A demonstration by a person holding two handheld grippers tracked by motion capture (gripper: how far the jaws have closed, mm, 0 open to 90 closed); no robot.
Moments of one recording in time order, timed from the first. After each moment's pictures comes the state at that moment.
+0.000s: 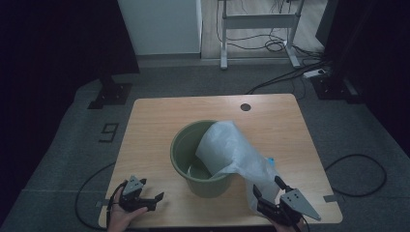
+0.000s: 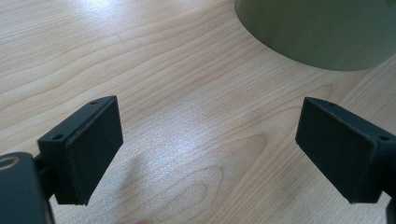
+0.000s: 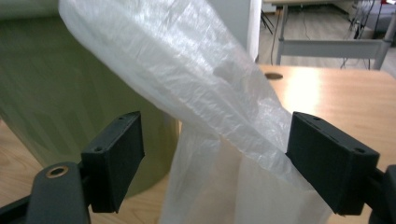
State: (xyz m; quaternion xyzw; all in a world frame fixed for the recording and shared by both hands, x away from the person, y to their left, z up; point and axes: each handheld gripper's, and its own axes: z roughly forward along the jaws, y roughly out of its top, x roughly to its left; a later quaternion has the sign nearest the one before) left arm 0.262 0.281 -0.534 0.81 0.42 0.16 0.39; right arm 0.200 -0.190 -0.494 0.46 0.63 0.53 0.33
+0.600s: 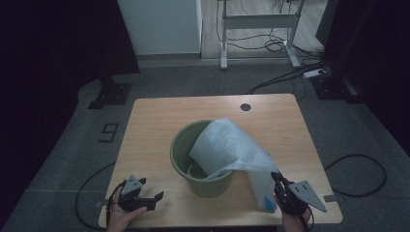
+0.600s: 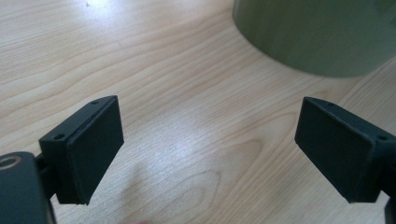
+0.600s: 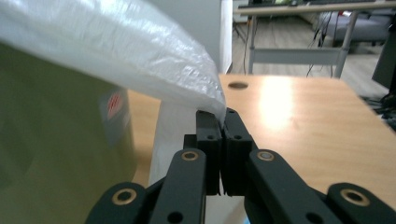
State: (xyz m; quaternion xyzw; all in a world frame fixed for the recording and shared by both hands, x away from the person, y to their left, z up) left arm 0.260 0.282 -0.527 0.79 0.42 0.16 0.41; right arm 0.223 -0.214 -0.487 0.48 0.59 0.53 0.37
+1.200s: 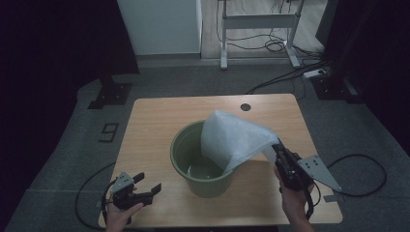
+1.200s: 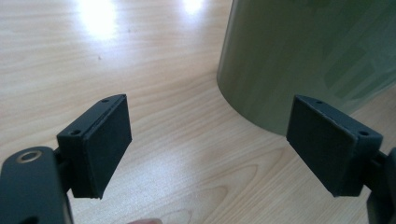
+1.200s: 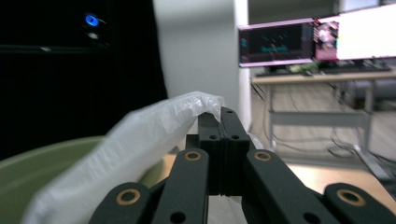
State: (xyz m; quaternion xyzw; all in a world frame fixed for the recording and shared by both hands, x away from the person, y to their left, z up) left arm 0.251 0.282 -0.490 0.75 0.44 0.17 0.47; right arm 0.248 -0.197 -0.390 0.41 0.54 0.63 0.39
